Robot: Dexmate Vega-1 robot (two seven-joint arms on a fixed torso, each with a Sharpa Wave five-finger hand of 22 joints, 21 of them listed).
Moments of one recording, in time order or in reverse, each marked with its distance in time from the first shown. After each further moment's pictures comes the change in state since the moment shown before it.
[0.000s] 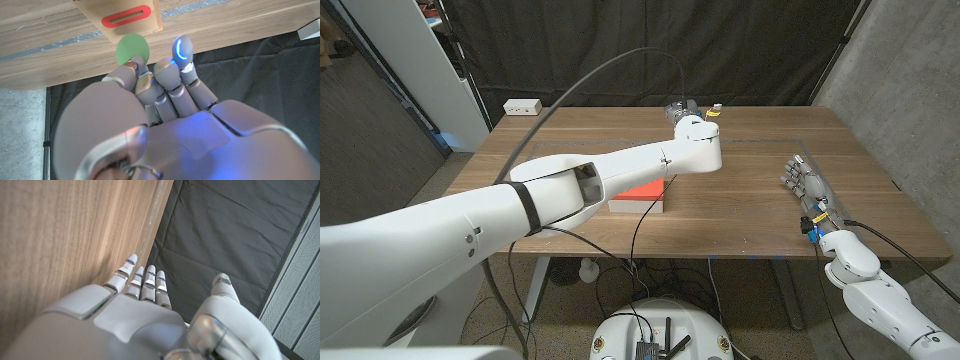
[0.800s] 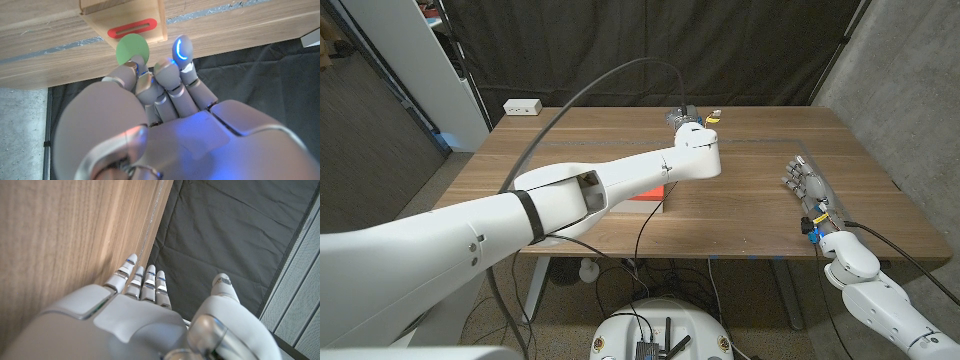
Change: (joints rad) left arm 0.042 -0.016 -0.029 0.036 0.014 -0.040 0.030; left_hand 0.000 0.000 0.000 0.000 0.007 0.000 0.000 -0.004 0.003 0.000 0.000 0.000 0.004 0.000 0.000 0.000 0.001 0.000 0.000 0.000 0.000; right arm 0.004 0.009 0.001 0.012 0.003 0.005 -0.001; right_hand 0.000 0.000 0.000 0.000 0.000 0.000 0.000 0.000 0.000 0.006 -0.006 0.000 0.000 0.000 0.000 0.000 0.000 0.000 0.000 0.000 0.000
